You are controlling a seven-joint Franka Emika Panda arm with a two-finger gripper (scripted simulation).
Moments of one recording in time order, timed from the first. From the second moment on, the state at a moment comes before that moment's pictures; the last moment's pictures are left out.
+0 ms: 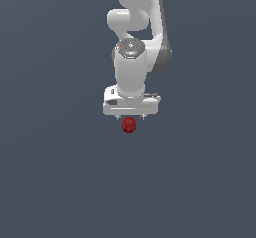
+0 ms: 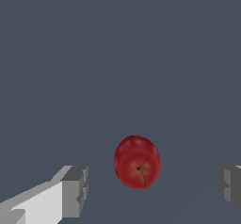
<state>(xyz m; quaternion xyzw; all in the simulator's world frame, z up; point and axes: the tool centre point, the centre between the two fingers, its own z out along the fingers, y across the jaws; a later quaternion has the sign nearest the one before) -0.003 0.011 0.174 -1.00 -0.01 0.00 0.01</state>
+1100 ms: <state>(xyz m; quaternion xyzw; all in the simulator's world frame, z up) -0.018 0.018 0.155 -1.00 0.02 0.01 0.02</state>
